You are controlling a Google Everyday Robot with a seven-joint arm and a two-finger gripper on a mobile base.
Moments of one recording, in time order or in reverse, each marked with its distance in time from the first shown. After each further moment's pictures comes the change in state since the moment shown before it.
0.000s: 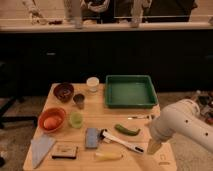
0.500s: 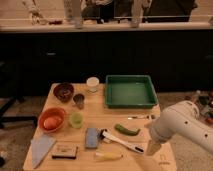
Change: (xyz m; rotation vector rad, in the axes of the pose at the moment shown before) arm 0.000 0.000 0.001 -0.001 0.000 0.001
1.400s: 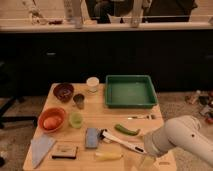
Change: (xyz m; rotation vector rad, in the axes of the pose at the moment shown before) arm -0.051 0.066 0.008 -0.067 -0.232 -0.057
